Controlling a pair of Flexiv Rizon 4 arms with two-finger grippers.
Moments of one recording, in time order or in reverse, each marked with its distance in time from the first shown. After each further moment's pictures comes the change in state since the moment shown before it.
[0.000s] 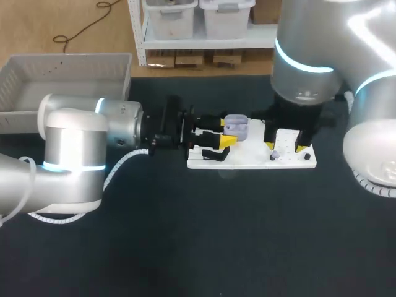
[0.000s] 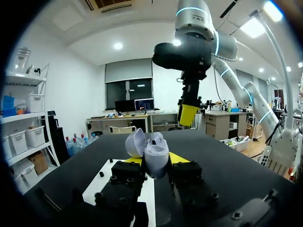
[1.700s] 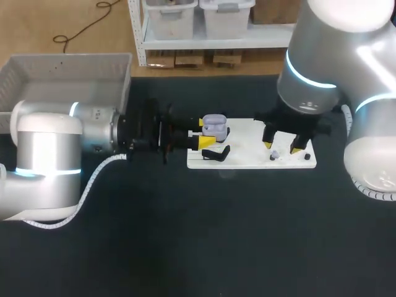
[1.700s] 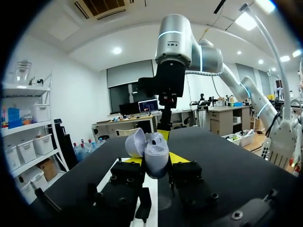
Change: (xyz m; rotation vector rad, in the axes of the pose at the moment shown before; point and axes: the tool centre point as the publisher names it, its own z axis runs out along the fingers) left arm -0.003 -0.008 -0.040 -0.049 -0.003 0.079; right arm -0.027 0.002 0.049 -0.093 -0.011 0.081
